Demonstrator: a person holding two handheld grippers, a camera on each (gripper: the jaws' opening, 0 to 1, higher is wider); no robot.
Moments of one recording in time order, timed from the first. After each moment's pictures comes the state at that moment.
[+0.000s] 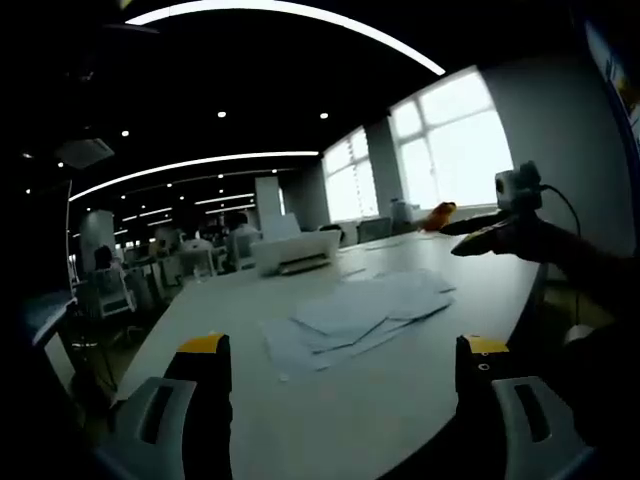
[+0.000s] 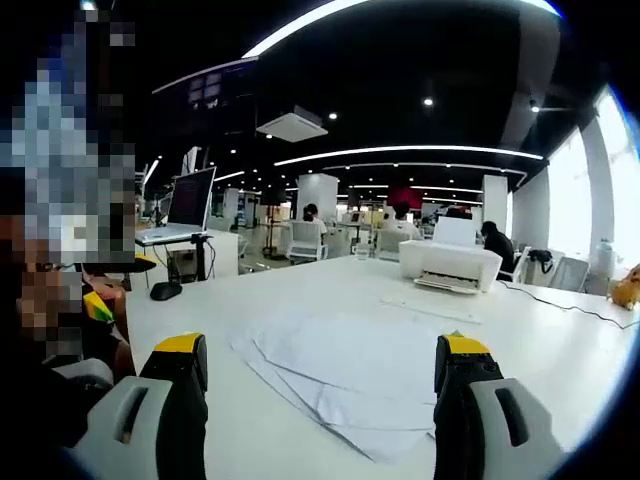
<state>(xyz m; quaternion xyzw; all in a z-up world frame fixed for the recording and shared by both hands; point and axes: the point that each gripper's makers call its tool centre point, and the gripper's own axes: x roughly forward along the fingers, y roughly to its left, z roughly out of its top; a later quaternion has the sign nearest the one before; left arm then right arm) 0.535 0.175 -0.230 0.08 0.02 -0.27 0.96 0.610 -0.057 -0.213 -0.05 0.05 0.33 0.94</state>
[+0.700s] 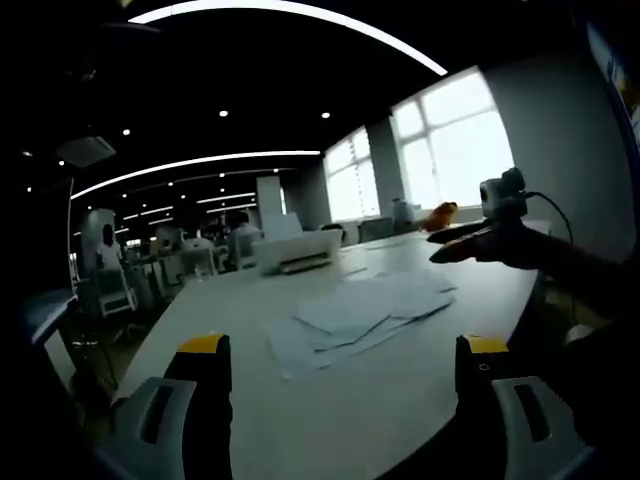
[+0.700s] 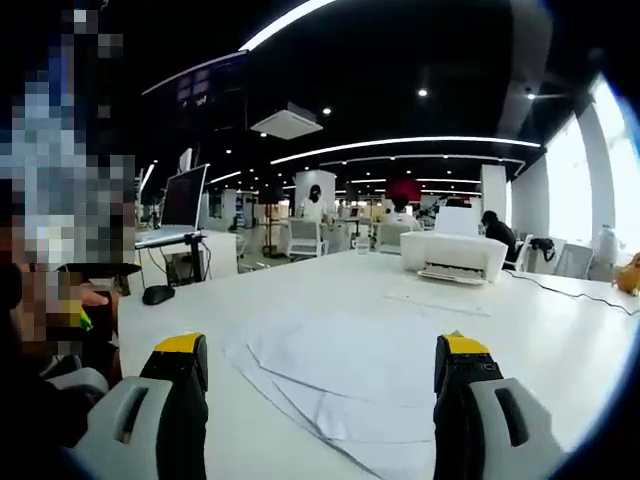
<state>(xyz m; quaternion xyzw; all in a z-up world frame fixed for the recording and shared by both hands) 0.535 0.178 -0.233 0.07 0.02 -0.27 0.96 0.644 -0.046 -0.225 -0.03 0.06 0.32 0.94</state>
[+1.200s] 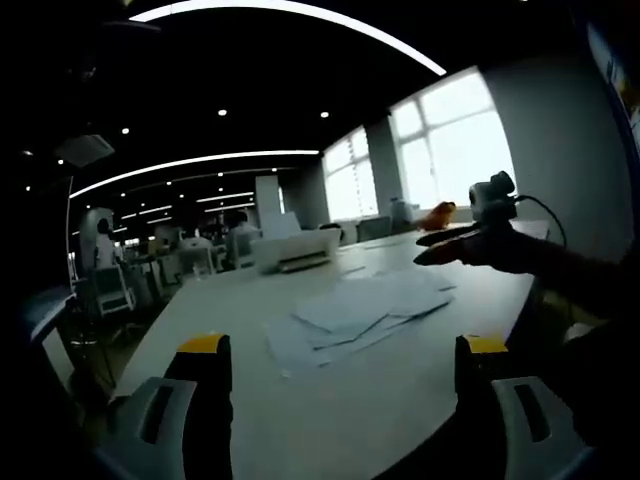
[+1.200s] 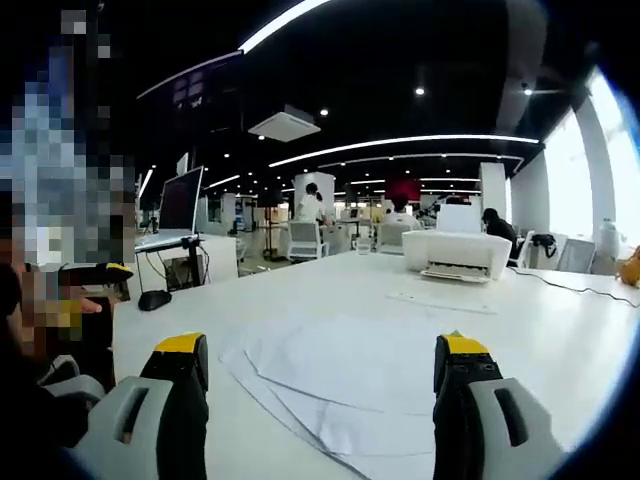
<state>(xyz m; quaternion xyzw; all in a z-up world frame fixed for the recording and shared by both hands) 0.535 0.179 -0.235 0.07 0.03 -0.27 0.96 0.661 -0.034 -0.232 -0.02 0.06 0.33 0.94</state>
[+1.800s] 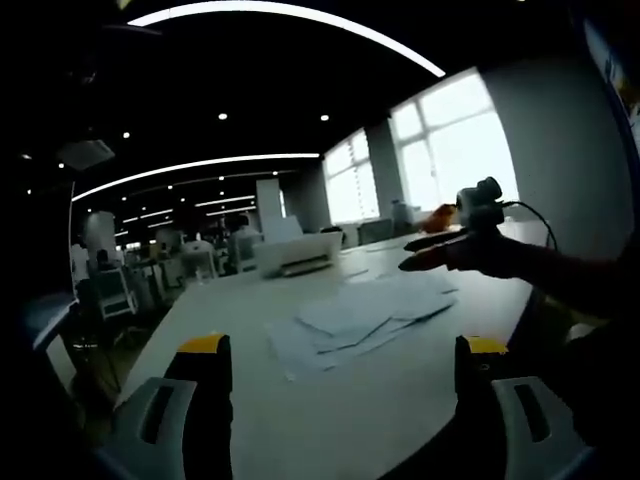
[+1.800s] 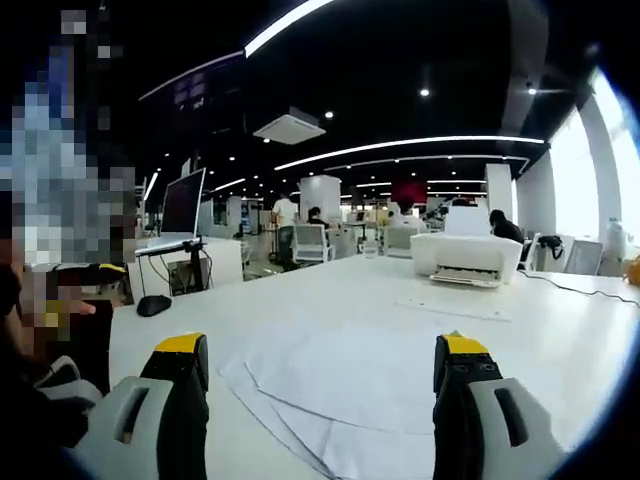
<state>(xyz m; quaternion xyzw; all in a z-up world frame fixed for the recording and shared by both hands) 0.534 0.182 -0.228 0.08 0.02 -0.27 0.96 0.676 -0.015 -0.231 -0.02 0.06 0.34 0.94</state>
